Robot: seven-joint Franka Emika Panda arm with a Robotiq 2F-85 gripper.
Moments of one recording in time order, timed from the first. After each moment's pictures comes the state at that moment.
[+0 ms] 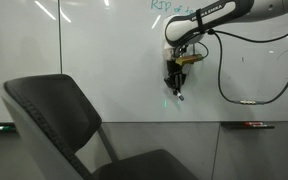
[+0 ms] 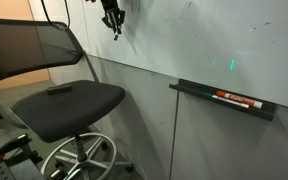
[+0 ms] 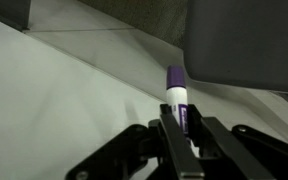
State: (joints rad) arm 0.26 0.53 0.08 -1.22 -0.31 1.74 0.18
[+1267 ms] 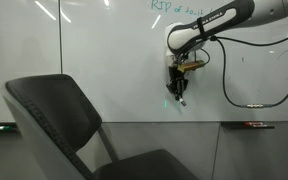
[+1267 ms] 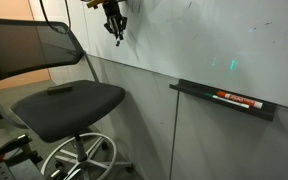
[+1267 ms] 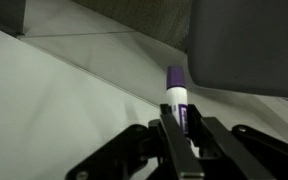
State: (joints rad) arm 0.25 0.51 0.07 -1.31 -0.31 1.81 0.18
